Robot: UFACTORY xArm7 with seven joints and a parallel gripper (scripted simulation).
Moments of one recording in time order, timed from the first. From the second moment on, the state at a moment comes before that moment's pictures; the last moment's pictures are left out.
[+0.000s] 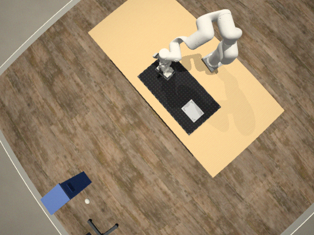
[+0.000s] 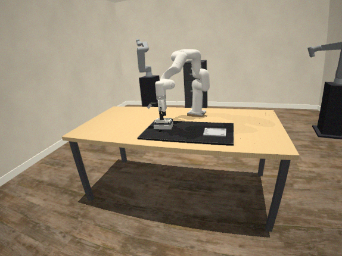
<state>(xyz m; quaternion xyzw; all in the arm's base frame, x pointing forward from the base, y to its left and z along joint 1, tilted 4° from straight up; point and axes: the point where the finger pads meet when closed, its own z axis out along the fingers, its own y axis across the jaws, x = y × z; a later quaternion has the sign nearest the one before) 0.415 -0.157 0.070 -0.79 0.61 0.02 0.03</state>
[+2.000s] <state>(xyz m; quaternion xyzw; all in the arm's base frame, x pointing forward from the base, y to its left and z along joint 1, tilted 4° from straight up) 0.416 -0.155 0.049 -0.79 0.61 0.02 0.03</state>
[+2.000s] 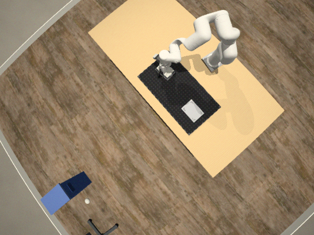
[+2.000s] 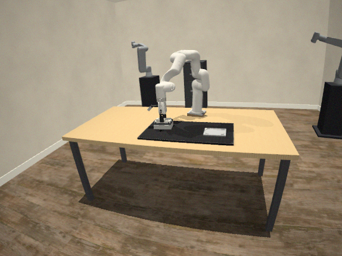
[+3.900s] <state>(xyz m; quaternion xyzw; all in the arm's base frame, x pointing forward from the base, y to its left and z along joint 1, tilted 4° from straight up) 0.415 -0.155 0.051 -0.79 0.61 0.02 0.03</state>
